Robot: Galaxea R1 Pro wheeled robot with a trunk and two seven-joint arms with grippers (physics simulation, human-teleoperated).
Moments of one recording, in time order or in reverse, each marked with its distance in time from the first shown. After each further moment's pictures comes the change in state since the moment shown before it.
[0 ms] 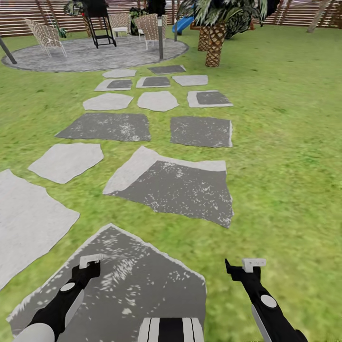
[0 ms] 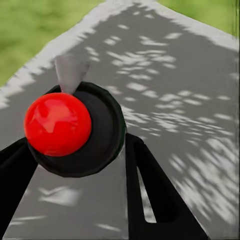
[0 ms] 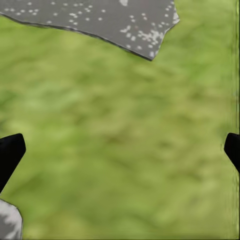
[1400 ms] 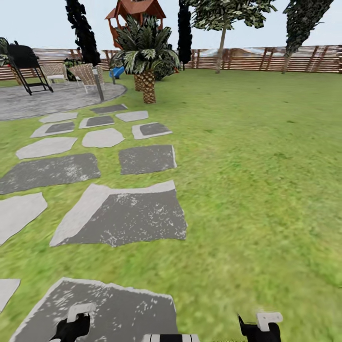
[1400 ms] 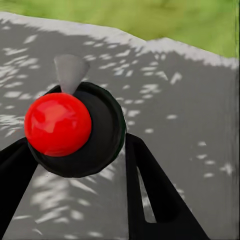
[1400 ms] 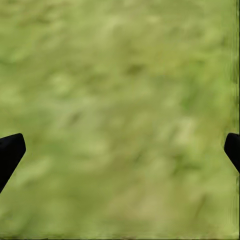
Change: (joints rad) left arm 0.216 0.008 -0.008 0.073 -0.001 -0.010 -0.008; right arm 0.172 -0.039 -0.007 0.214 0.021 -0.076 -0.009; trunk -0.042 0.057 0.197
